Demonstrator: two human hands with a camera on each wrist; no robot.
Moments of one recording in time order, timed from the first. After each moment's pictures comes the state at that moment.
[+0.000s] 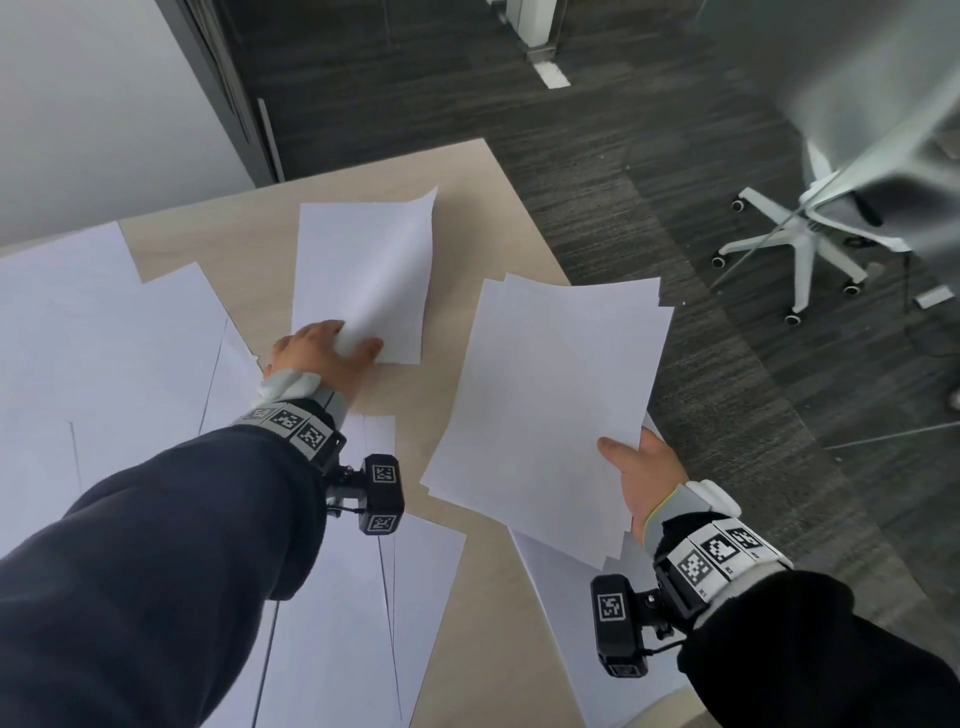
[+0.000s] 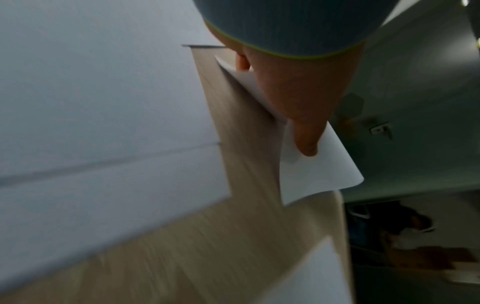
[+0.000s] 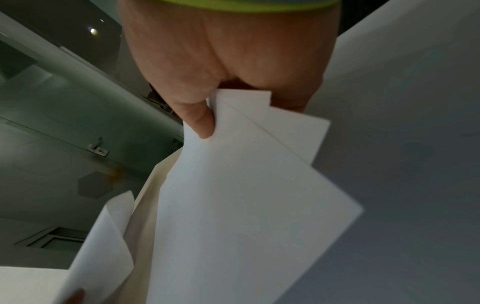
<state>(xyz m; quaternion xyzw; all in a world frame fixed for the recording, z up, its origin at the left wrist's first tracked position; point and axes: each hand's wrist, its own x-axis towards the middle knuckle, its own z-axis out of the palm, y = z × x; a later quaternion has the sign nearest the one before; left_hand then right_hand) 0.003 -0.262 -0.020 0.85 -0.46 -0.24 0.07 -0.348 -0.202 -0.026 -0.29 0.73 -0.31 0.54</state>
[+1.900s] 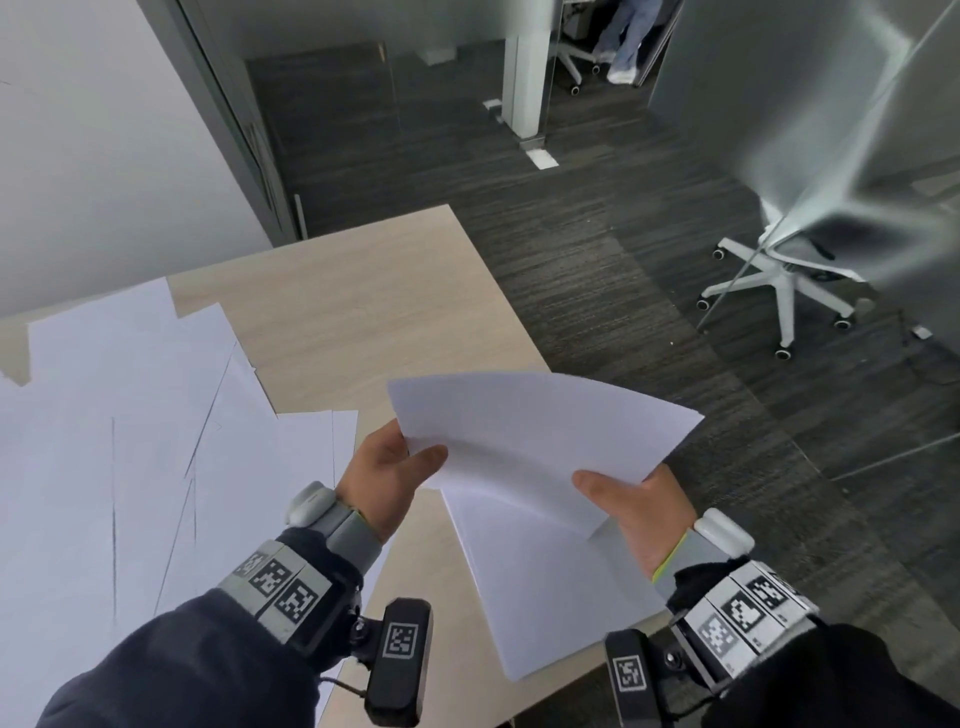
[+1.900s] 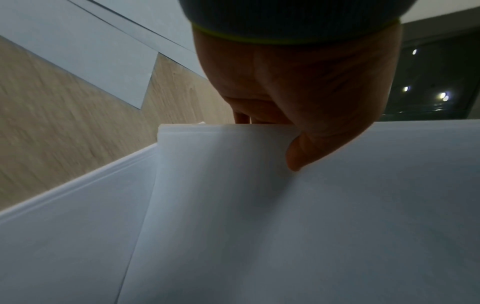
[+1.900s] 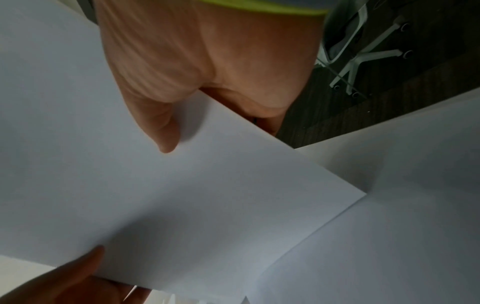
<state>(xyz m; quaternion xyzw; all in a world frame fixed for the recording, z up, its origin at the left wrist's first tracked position) -0.172 -0.097 0.071 0.60 -0.42 -0.52 0.45 -0.433 -0.113 0.054 -0.43 0.58 -0.40 0.56</state>
